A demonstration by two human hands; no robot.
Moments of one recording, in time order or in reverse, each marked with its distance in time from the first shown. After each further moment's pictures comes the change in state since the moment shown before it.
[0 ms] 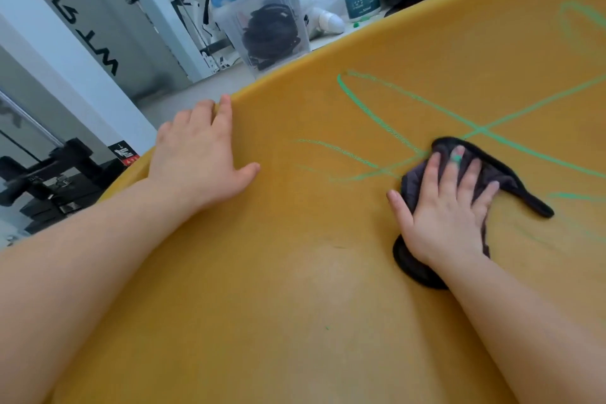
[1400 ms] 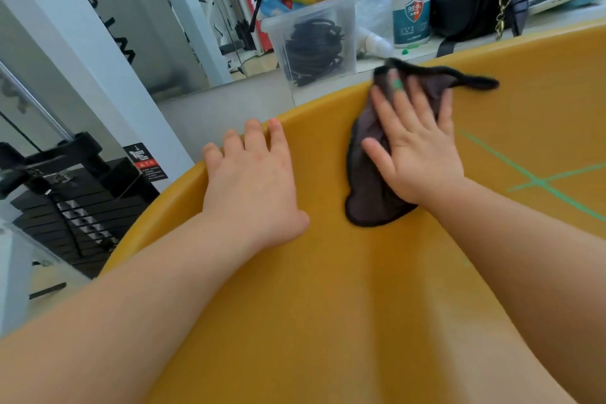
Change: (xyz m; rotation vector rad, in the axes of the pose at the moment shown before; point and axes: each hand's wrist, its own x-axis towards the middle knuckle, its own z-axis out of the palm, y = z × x) left_hand 0.001 0.012 -0.006 -0.079 -0.121 -0.041; right_hand 0.113 -0.110 -0.056 -0.063 0.405 -0.631
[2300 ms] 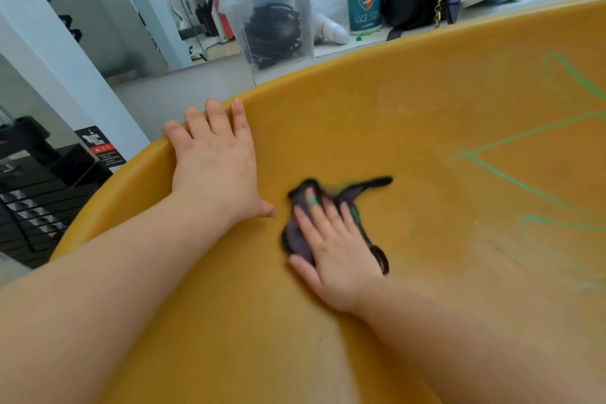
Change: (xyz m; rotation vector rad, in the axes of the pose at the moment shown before) left_hand -0.004 0.006 0.015 0.154 0.037 -0.027; right_hand -0.151 -0.090 0.015 0.185 -0.449 -0.069
